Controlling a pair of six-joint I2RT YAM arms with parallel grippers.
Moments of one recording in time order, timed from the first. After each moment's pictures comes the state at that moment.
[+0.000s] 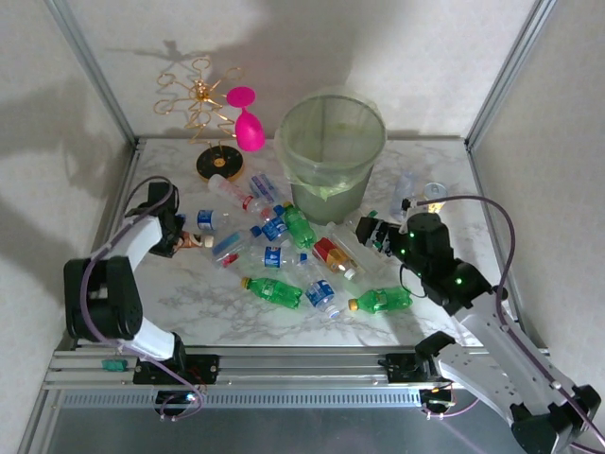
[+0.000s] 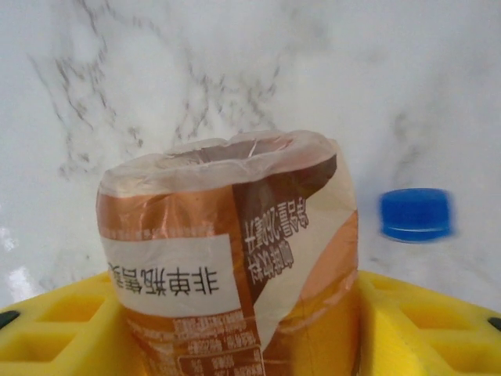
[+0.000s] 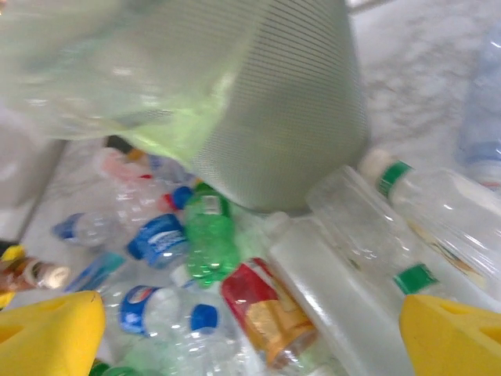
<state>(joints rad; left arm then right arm) 0.11 1.49 0.95 -0.61 -0.26 -1.30 0.56 0.77 0.80 -0.49 0.06 0.58</state>
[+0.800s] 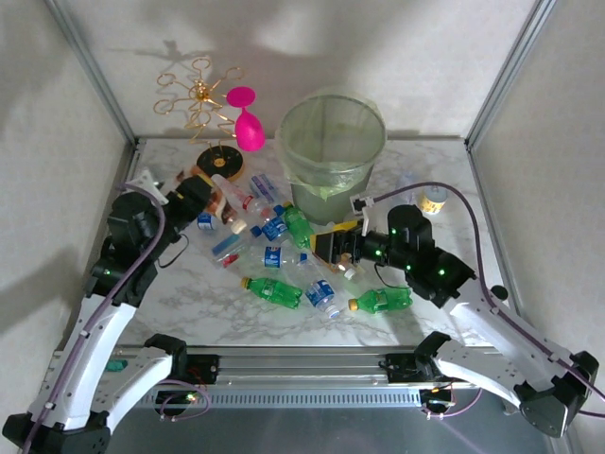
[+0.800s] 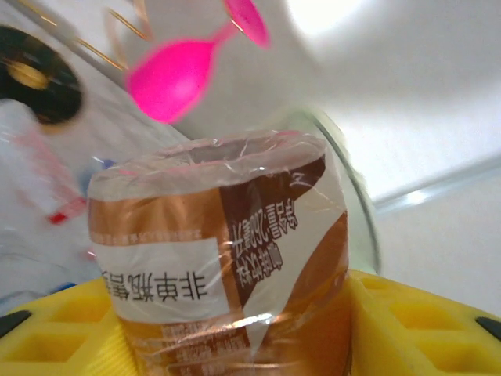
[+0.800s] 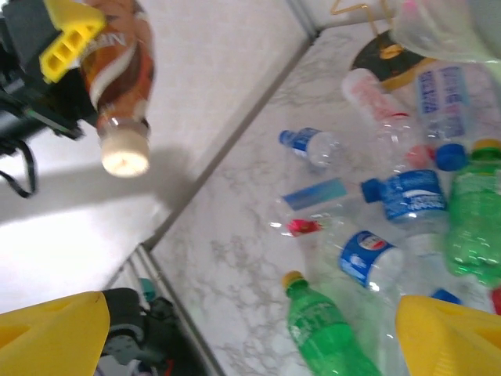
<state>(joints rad) -0.25 0.80 0.95 -0.34 0.13 -0.92 0.75 0.94 0.90 -0.25 -0.38 0.55</state>
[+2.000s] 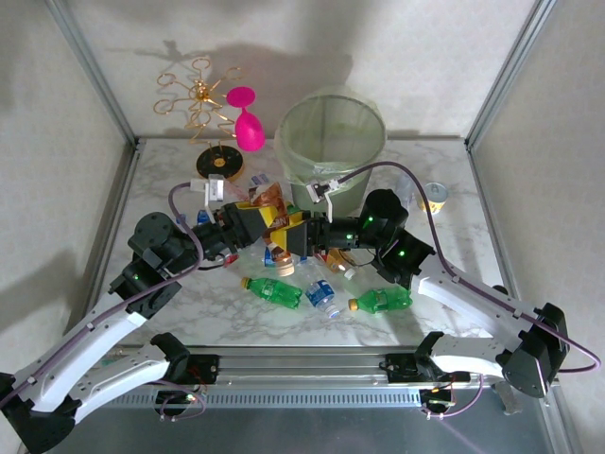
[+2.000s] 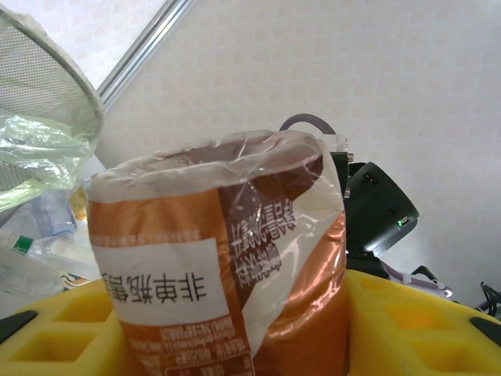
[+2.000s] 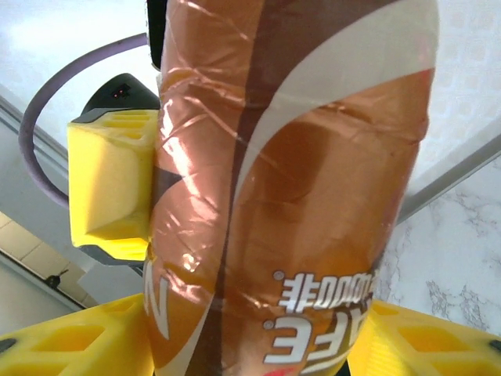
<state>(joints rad) -0.65 0.81 0.87 0.09 0.40 -0.84 0.86 1.18 0.99 0.28 -0.76 0.80</state>
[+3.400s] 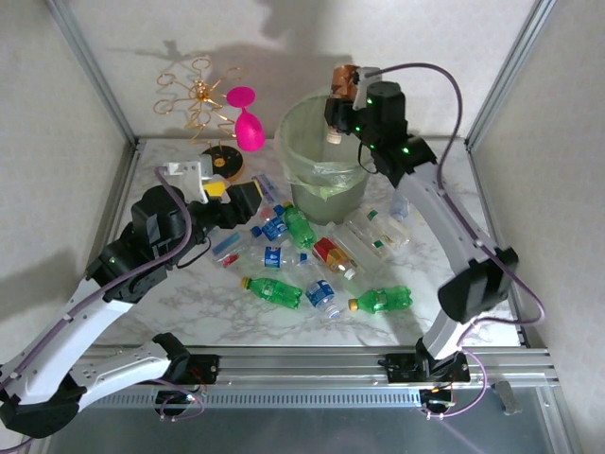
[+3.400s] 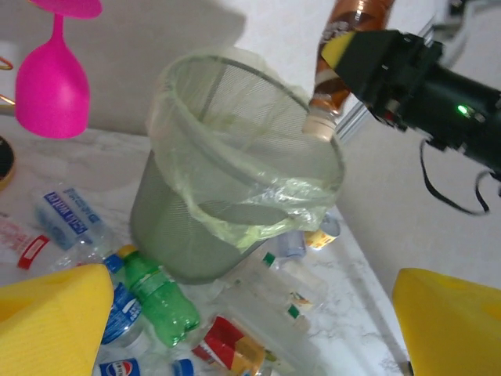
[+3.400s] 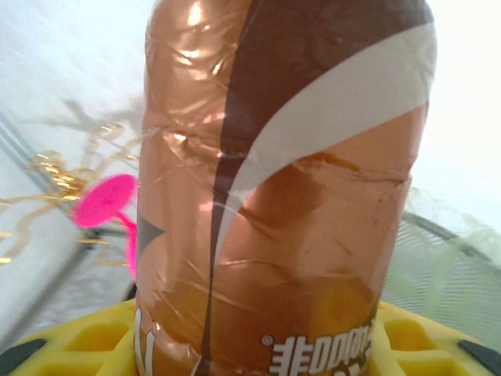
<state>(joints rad) -0.69 0.92 1.23 -0.52 -0.19 -0.57 0.49 1.74 1.87 -0.38 0.08 0.25</state>
